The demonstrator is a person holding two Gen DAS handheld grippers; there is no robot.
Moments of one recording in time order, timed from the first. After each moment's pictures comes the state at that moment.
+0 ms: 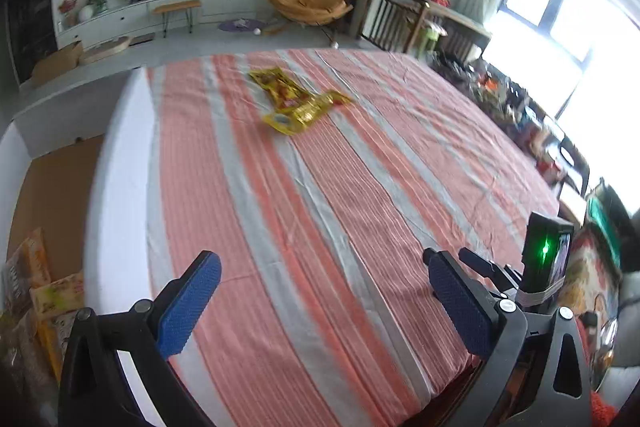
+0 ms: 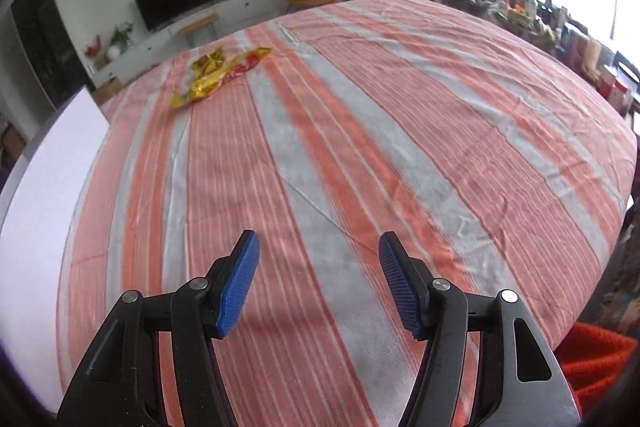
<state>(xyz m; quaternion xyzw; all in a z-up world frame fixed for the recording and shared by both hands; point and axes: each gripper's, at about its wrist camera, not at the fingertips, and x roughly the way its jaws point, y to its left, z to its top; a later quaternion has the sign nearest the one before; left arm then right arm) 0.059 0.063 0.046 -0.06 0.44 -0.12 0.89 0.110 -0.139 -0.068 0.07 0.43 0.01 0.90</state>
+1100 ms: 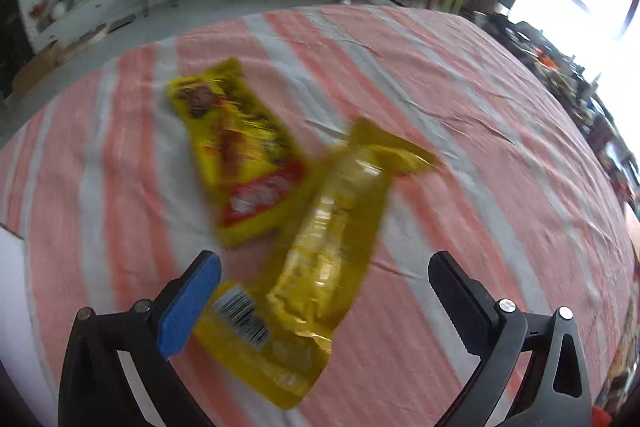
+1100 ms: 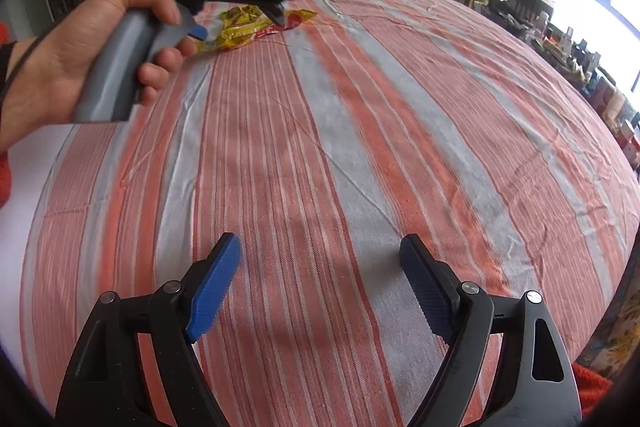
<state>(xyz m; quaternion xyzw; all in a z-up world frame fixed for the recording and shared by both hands) 0.348 -0.015 -0.071 -0.02 0.51 -0.13 0.85 0.114 -0.113 -0.086 -0.03 0.45 0.04 0.89</state>
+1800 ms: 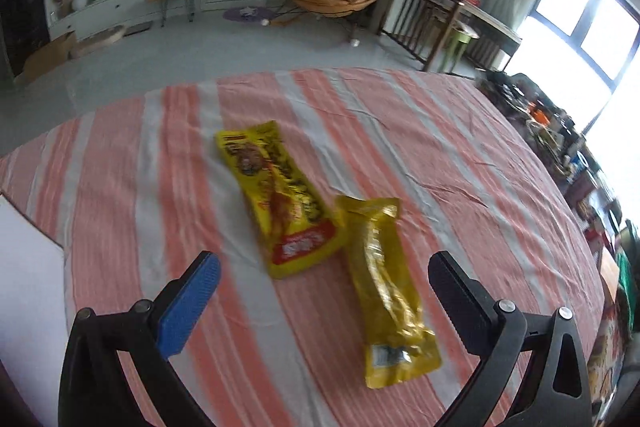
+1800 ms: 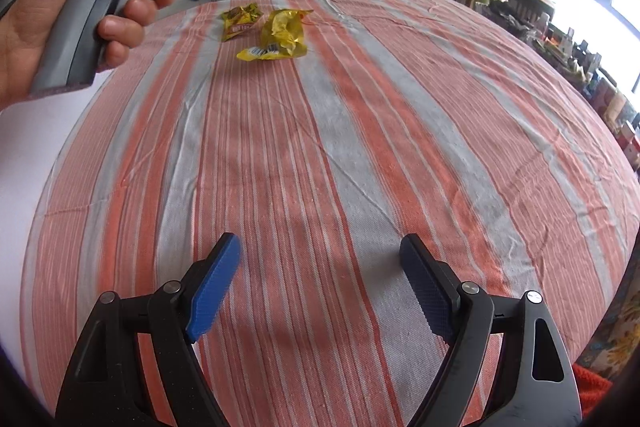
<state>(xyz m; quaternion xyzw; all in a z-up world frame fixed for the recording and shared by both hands) 0.352 0.050 -0.009 -0.09 0.46 -0.08 0.88 0.114 -0.113 -0.086 -0.03 0.45 0.04 0.89</state>
